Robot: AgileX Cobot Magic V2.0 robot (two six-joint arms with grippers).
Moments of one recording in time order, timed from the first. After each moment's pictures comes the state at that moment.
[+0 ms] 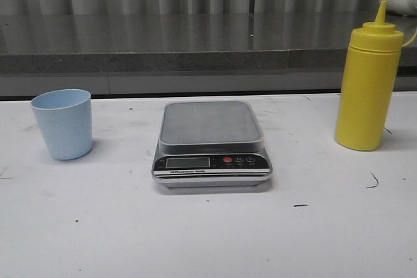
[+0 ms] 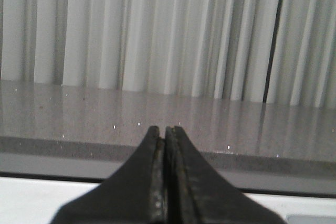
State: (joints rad) left arm 0.00 0.00 -0.16 -0.01 -0.01 -0.07; right arm 0.02 -0.01 -0.17 0.04 0.20 -0.04
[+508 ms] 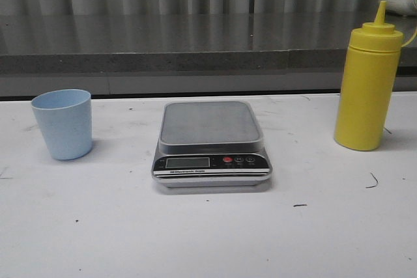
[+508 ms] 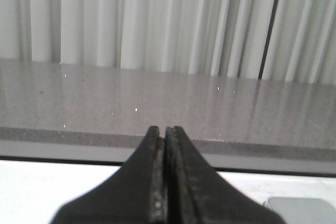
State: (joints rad) left arm 0.00 0.20 -0.57 -0.01 0.41 -0.07; right arm 0.02 0.23 -0.56 0.03 0.40 -0.04
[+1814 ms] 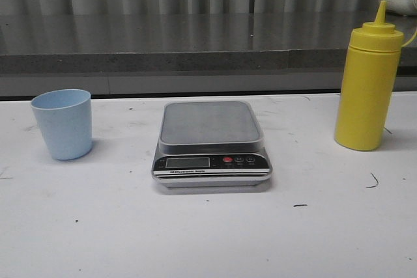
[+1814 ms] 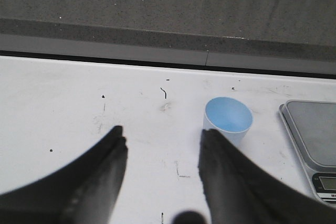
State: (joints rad) left arm 0.00 0.44 -0.58 0.00 0.56 -0.07; right arm 0.02 0.53 -0.56 -0.02 0.65 -0.04
